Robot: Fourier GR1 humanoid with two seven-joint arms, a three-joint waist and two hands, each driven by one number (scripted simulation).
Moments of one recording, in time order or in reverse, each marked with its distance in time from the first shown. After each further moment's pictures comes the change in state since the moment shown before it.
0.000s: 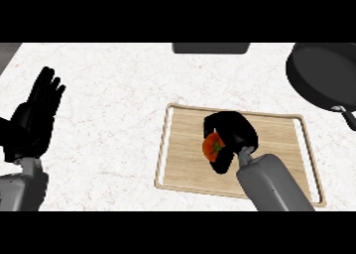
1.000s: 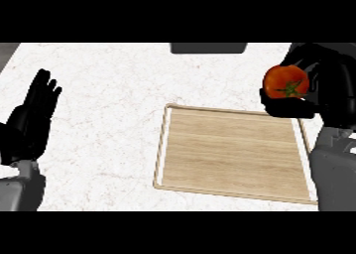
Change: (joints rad) left arm 0.017 -0.006 0.023 -0.003 -0.007 -0.015 -0.015; right arm -0.093 -0.080 -0.375 -0.447 -0.001 -0.258 0.131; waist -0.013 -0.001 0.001
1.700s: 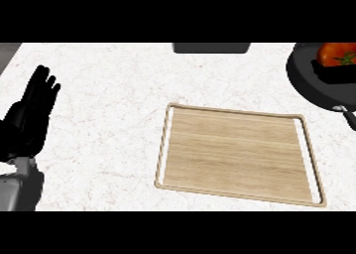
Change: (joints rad) left arm -0.022 0.002 0.014 -0.005 -0.004 -0.019 0.022; right arm -0.140 -0.198 -0.308 0.425 -0.202 -0.105 -0.226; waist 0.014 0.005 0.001
